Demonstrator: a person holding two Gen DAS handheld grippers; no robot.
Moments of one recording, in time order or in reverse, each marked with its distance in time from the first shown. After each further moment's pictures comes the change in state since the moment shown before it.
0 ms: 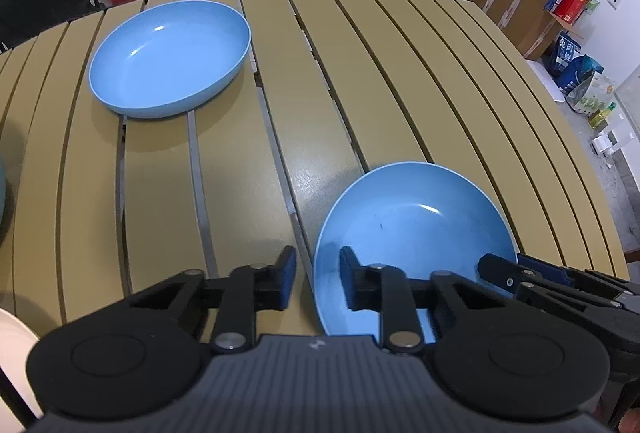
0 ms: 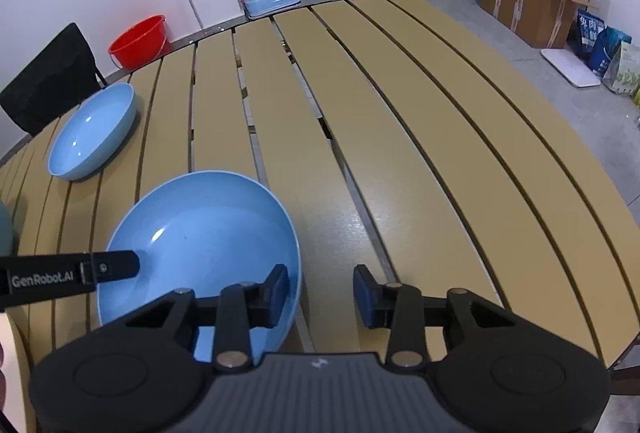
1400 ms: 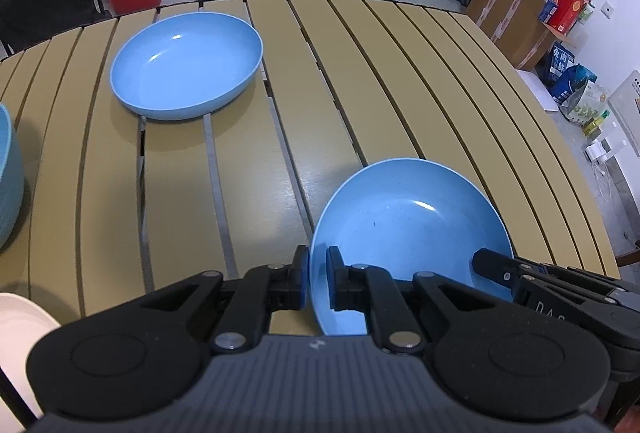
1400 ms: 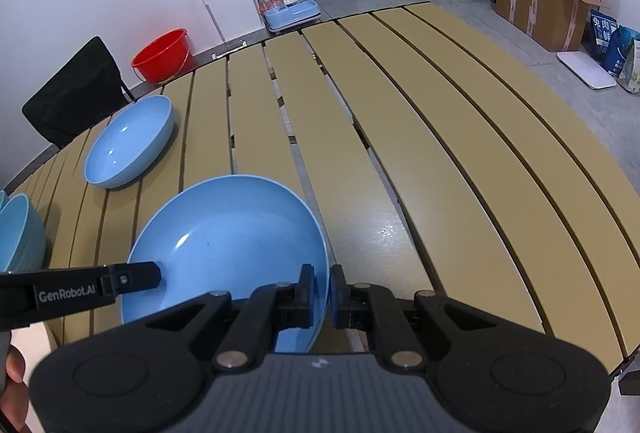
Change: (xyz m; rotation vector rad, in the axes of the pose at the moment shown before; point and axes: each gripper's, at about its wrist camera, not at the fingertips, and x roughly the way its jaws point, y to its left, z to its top) left arm -0.022 0.009 -0.009 -0.002 -0.042 -0.011; right arm -0.019 0.013 -0.007 0.007 -0.037 0.071
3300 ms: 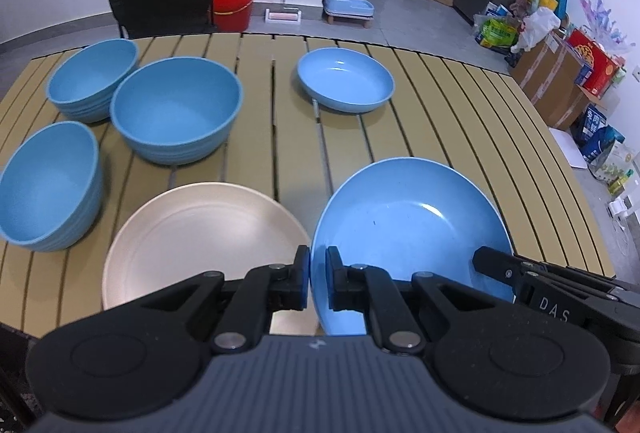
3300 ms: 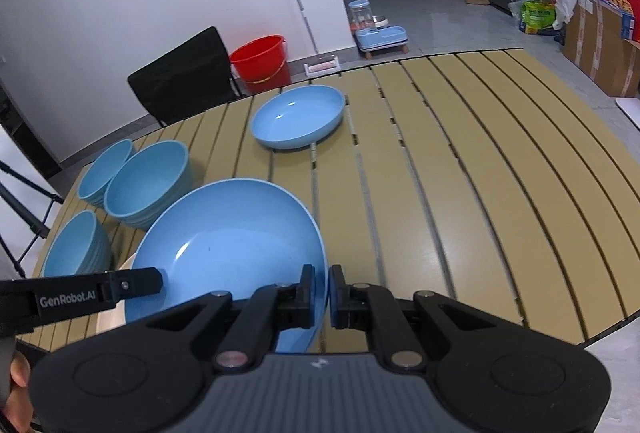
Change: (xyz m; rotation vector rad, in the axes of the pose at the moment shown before) left arm -0.153 0.094 -0.089 -0.147 -0.140 0.110; right arm -0.105 0.115 -0.072 -0.147 -0.067 0.173
